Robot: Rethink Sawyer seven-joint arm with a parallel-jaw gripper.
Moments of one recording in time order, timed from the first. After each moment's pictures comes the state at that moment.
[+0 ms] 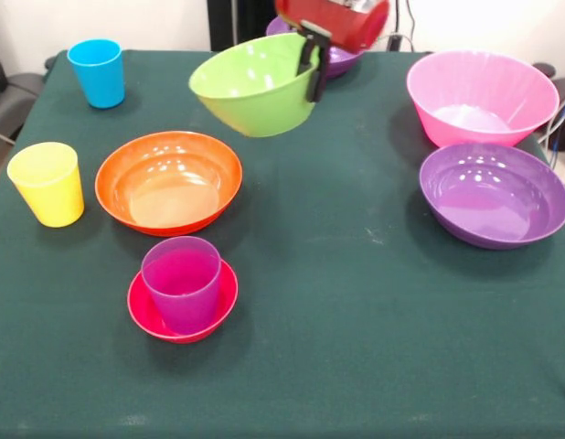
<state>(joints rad) -0.03 -0.64 -0.25 1.60 0.09 0.51 2.19</state>
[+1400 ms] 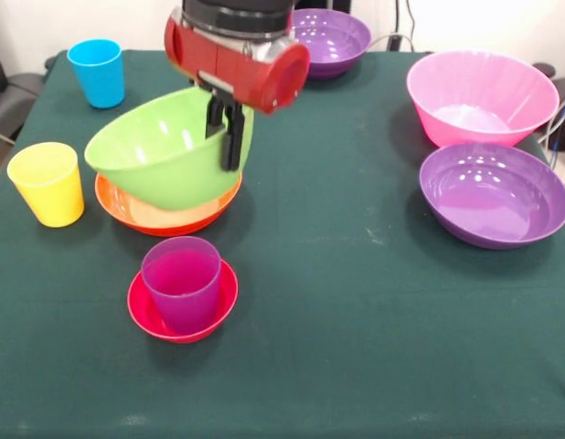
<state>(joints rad) -0.22 -0.51 -0.09 1.14 -0.03 0.75 2.19</state>
